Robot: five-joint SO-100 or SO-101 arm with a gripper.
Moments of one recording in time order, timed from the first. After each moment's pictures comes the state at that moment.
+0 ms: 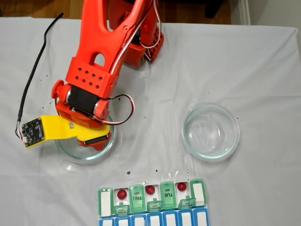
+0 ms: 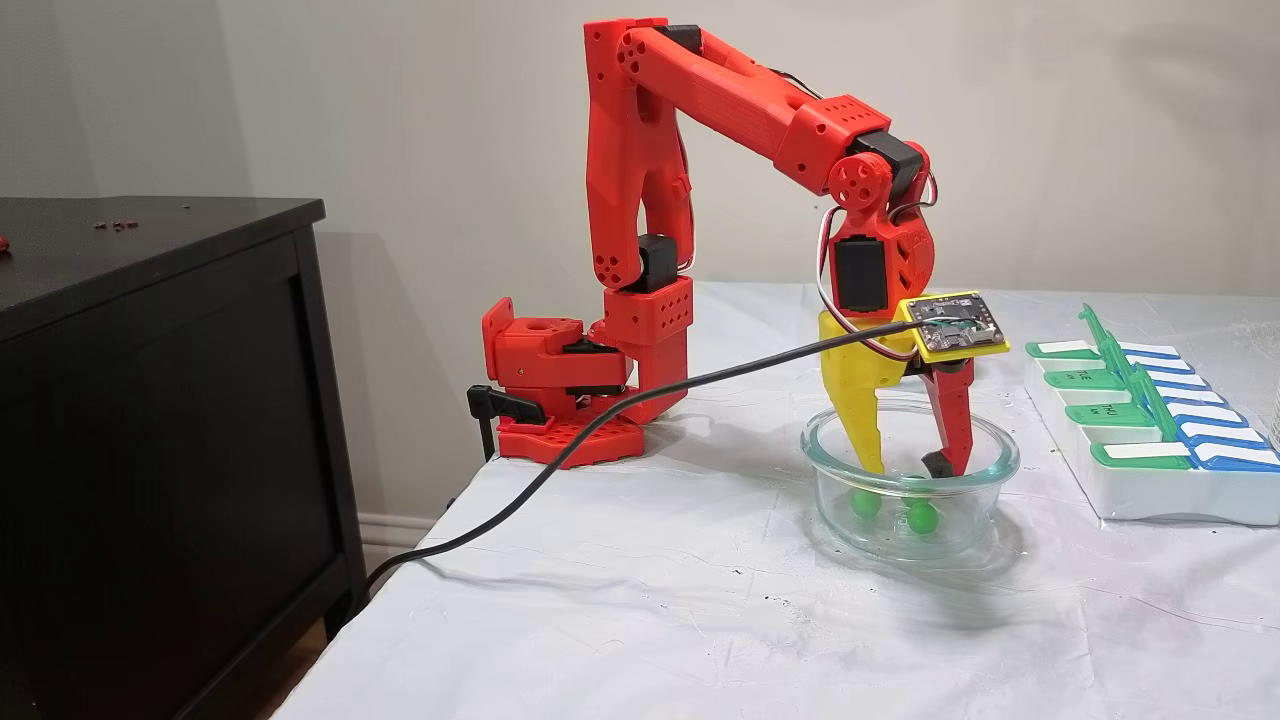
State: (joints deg) arm 22.9 113.1 123.7 53.6 -44.4
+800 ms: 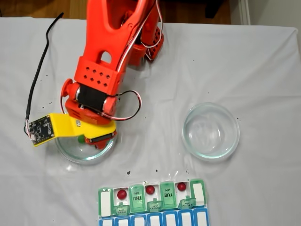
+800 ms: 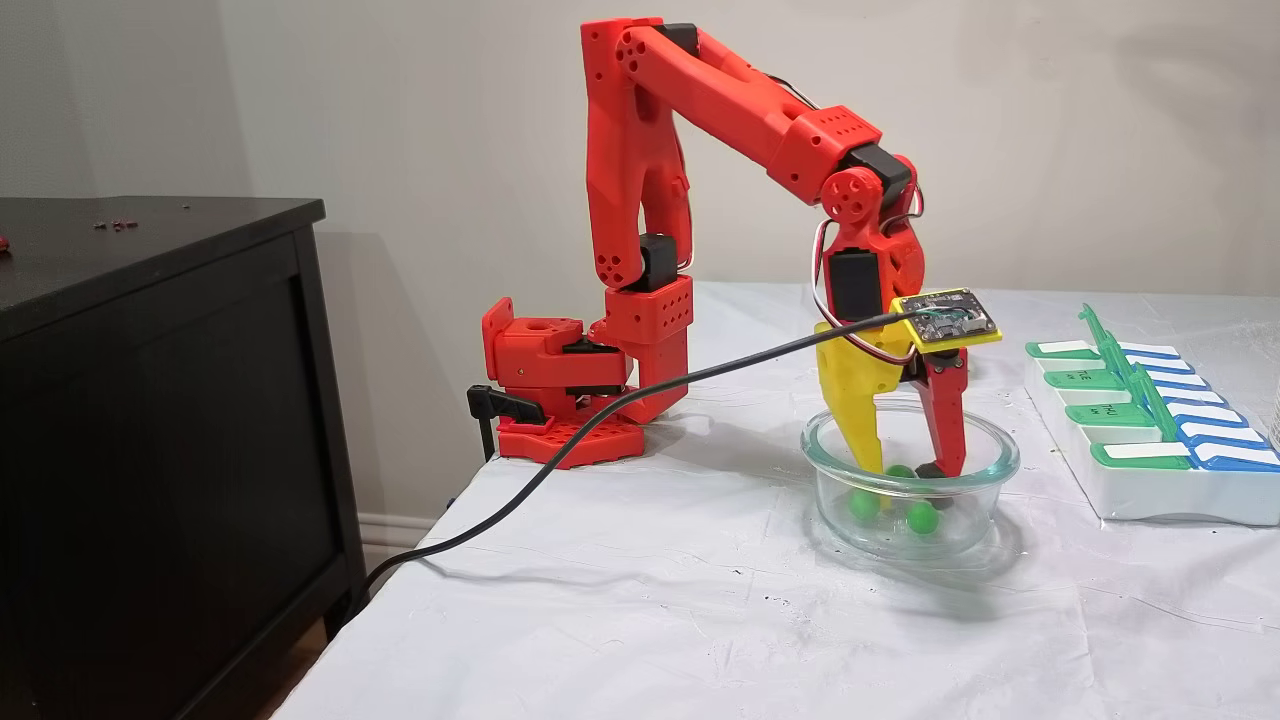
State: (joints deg) arm 20.9 115.8 130.4 50.0 -45.7
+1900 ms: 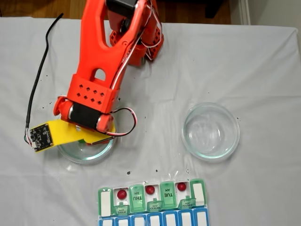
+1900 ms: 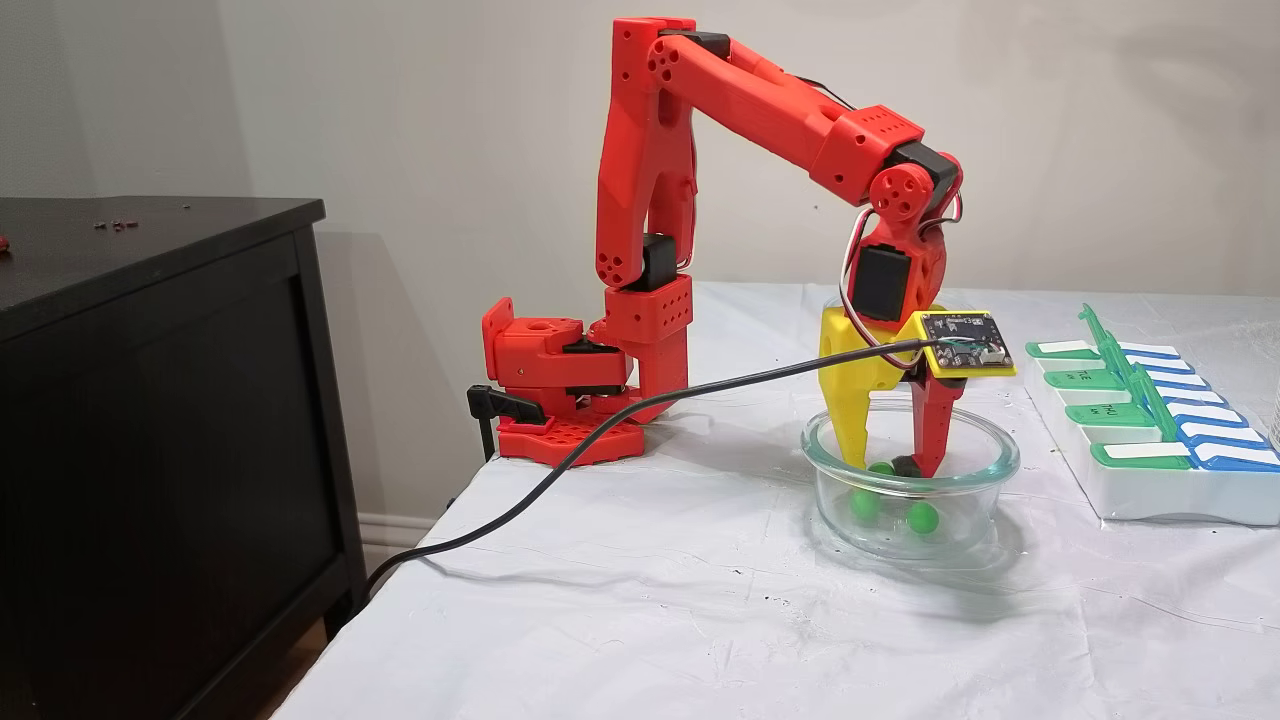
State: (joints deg) arm 18.4 103.4 115.6 73.4 -42.8
